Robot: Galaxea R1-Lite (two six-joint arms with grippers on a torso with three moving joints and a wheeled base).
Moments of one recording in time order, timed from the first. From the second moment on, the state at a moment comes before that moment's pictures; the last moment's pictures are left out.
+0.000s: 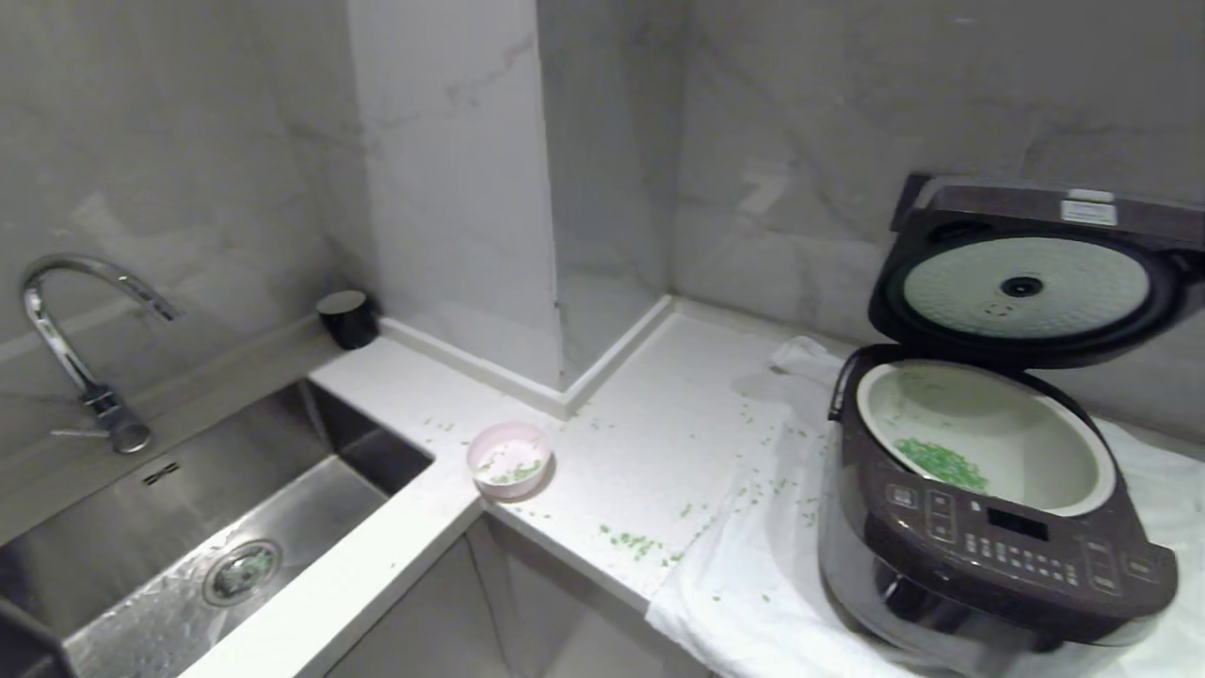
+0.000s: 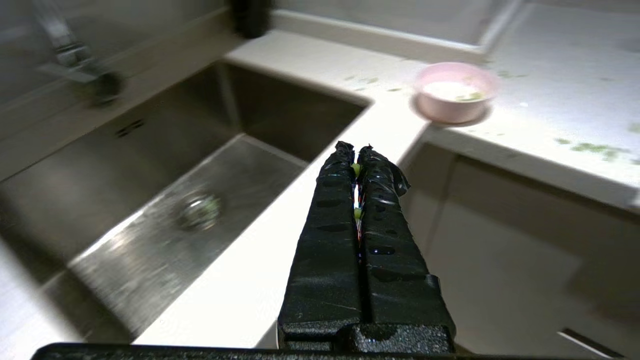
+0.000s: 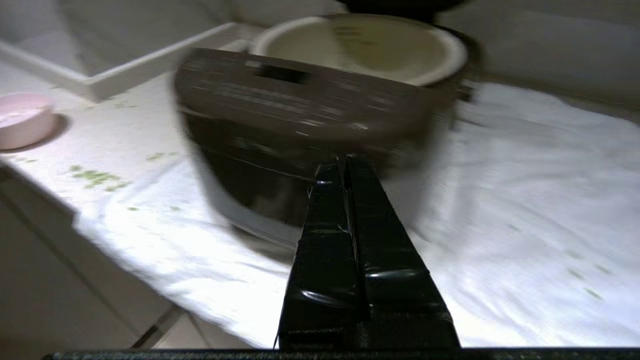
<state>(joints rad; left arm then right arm) 0.00 0.00 -0.01 0.02 0.00 0.08 0.00 0.00 0.00 0.00 0.00 -0.02</state>
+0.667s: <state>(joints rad) 0.00 0.00 -0.01 0.02 0.00 0.08 0.00 0.00 0.00 0.00 0.00 -0.02</state>
